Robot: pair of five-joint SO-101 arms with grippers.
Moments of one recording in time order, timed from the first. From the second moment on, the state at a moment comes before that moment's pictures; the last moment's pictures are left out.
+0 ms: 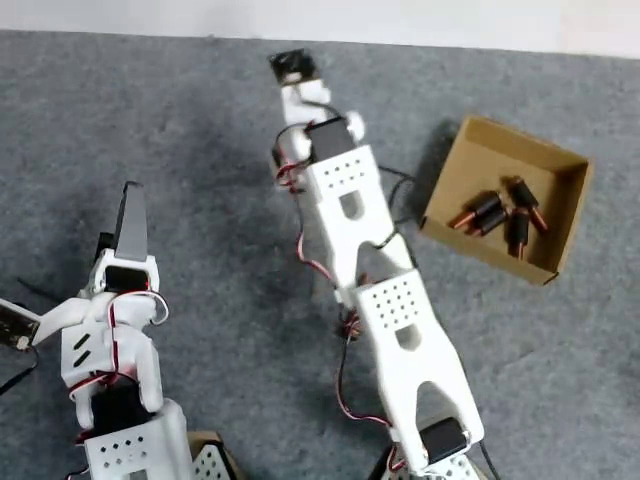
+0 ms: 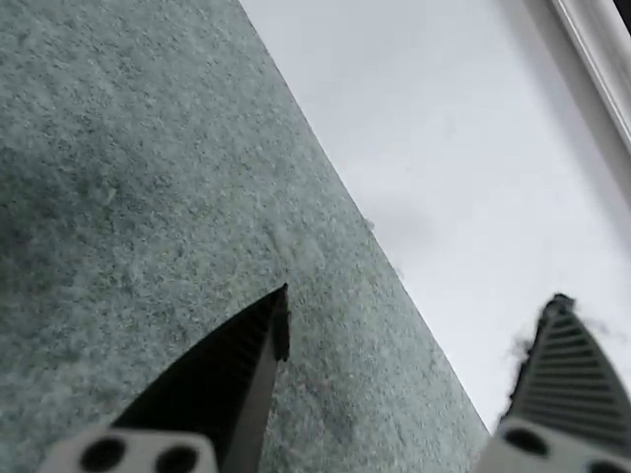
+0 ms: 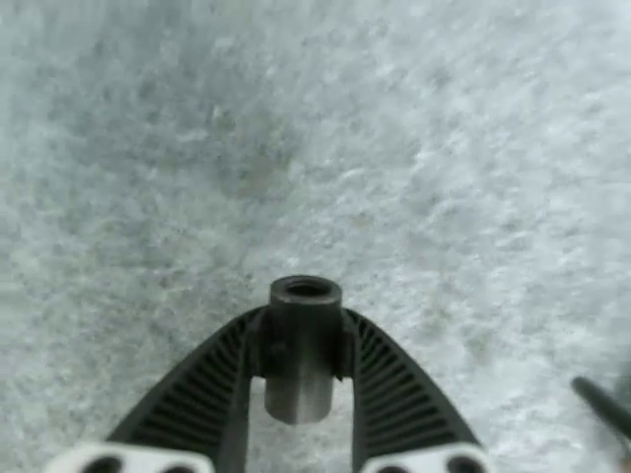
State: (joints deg) left arm -22.5 -103.6 96.1 28.8 58.0; right arm -30.0 62.5 -93.9 100.1 -3.5
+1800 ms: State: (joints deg) left arm 33.3 -94.8 83.9 51.5 27.0; right arm 2.2 -74.8 71.5 56.3 3.6
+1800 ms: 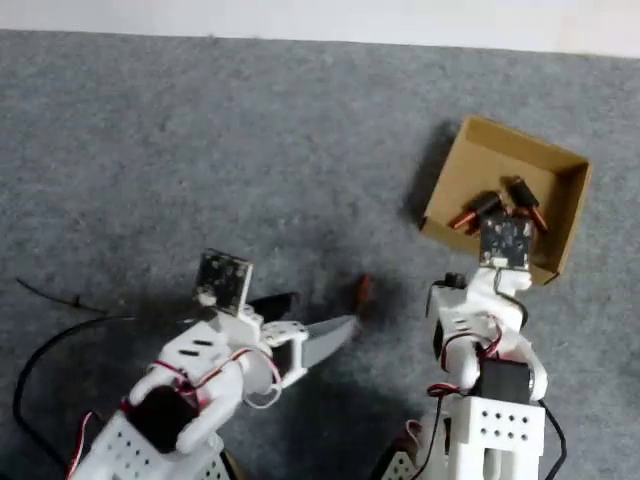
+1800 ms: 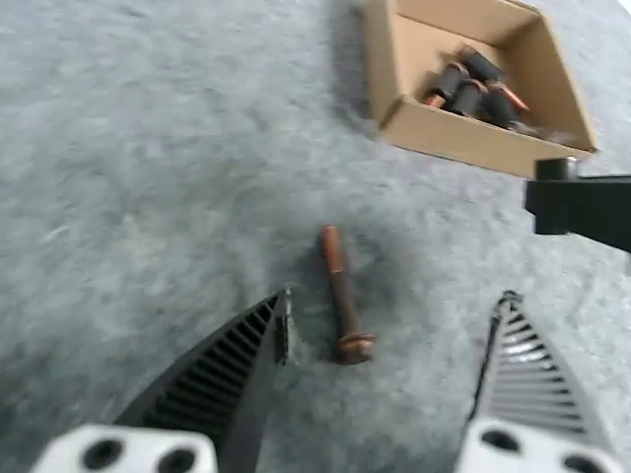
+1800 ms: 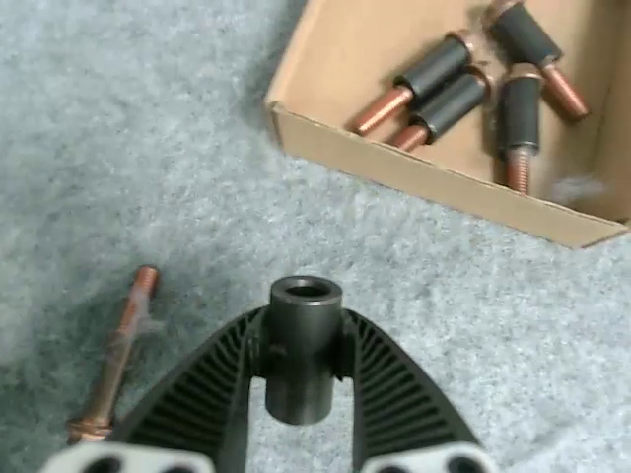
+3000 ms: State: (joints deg) left arm 35.8 9.6 30.1 48.0 30.8; right arm 4.8 -75.3 75.4 53.3 3.6
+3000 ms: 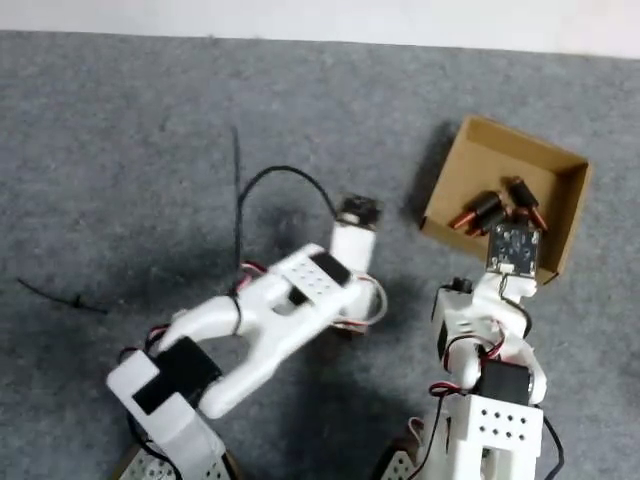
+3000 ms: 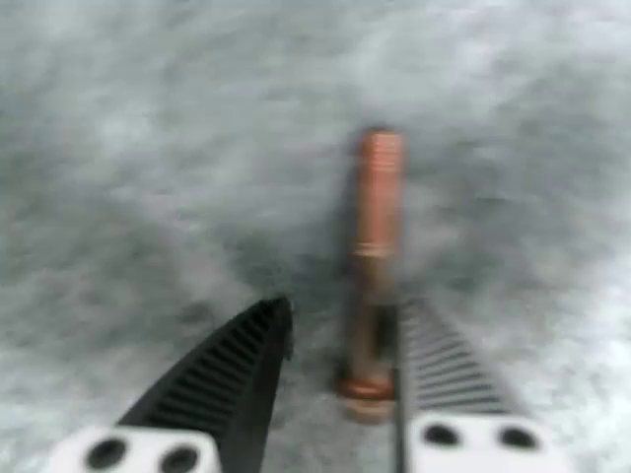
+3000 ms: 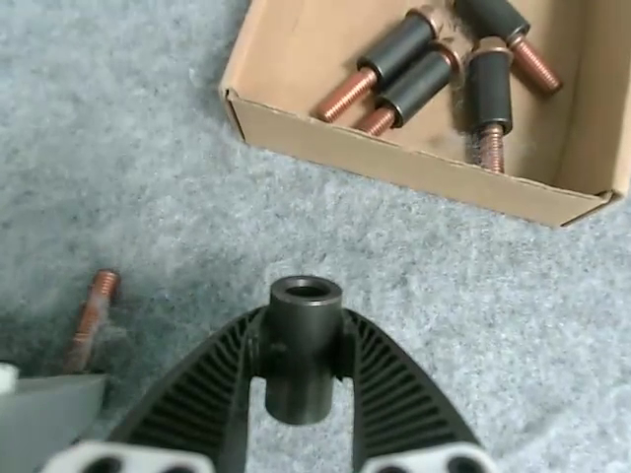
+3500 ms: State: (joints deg) left arm 17.3 10.6 19.0 62.5 -6.1; right arm 4.8 -75.3 77.2 53.0 3.6
